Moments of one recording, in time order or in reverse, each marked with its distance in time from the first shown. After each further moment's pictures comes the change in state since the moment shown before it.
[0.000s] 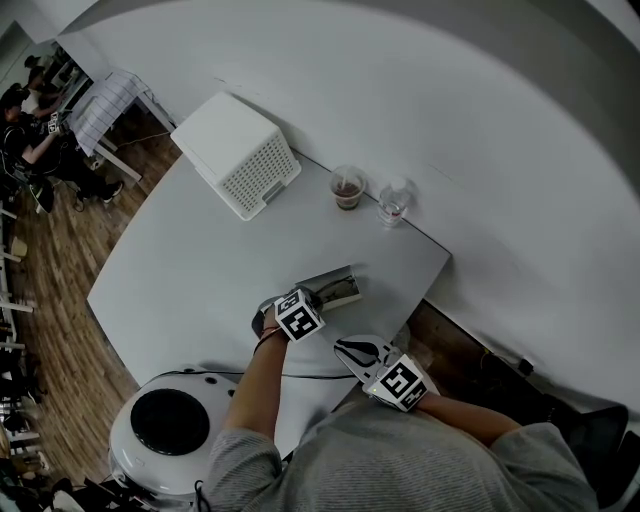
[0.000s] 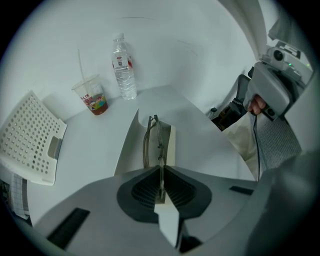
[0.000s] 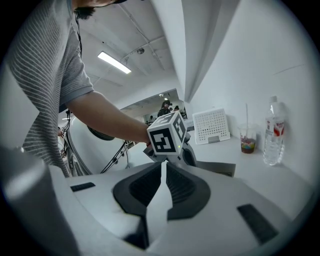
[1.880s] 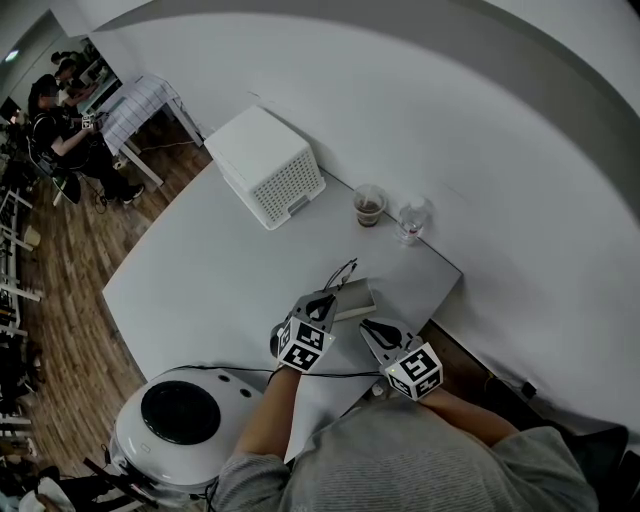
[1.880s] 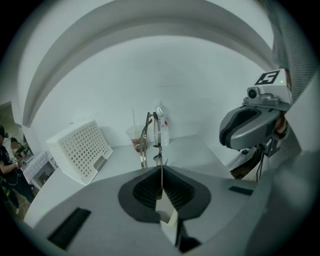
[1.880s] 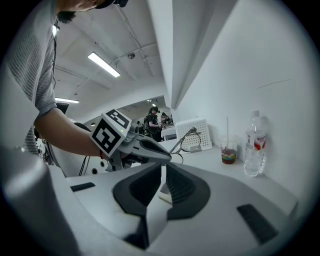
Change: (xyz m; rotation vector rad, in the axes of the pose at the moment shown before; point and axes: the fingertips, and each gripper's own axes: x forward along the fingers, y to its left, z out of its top) left arm -0.106 0.018 0.046 -0.235 -0.497 0.367; right arm -0.008 -0.059 0.036 0.008 -0.067 -0.179
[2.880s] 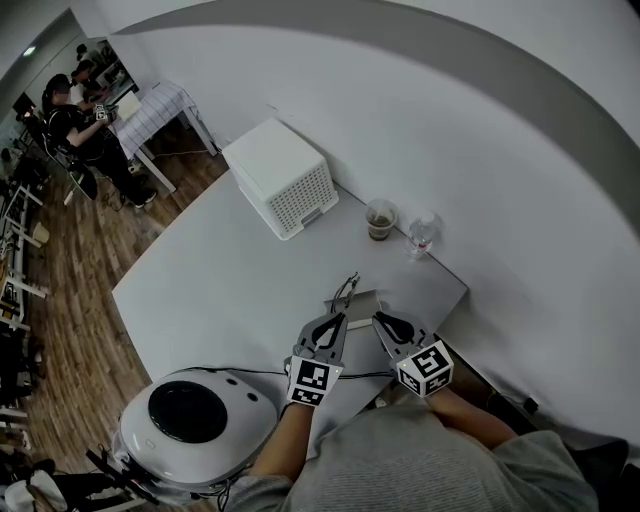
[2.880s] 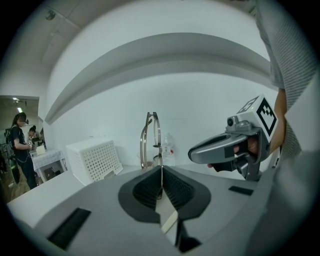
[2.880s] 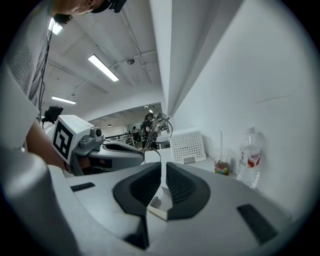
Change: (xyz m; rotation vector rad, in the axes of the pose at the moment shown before) left arm -0.066 -0.014 0.048 -0.128 -0.304 0.149; right arm 0.002 -0.023 0.042 -0.022 -0.082 -0.056
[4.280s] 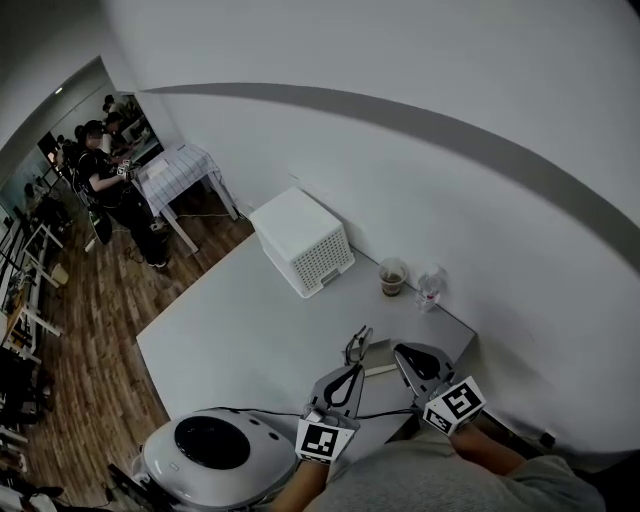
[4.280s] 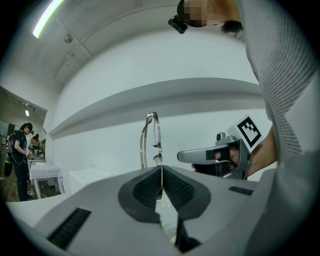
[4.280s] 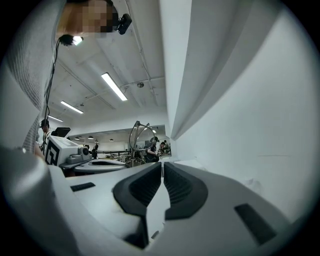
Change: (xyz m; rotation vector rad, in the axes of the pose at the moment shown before) left arm -0.080 -0.020 0.111 0.006 -0.373 0.023; right arm -0.050 0.030 0.133 -0.098 -0.283 0.007
